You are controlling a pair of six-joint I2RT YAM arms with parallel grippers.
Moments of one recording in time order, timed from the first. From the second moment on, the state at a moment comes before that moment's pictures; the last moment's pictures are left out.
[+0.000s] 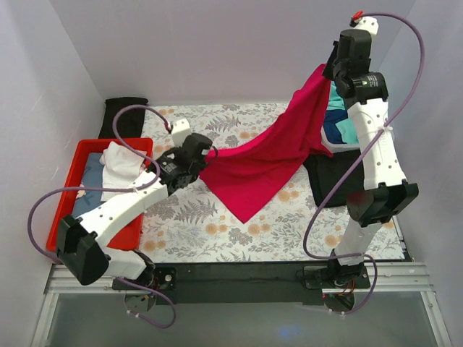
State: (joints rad) left arm -0.71 1.34 1.07 -0.54 -0.56 -0.80; right arm 0.20 1.83 2.23 -0.74 0.35 0.31
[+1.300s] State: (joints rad) left arm -0.58 1.01 1.82 -0.34 -0.84 -0.26; right arm 0.20 1.09 2.22 -0.45 0.06 0.12
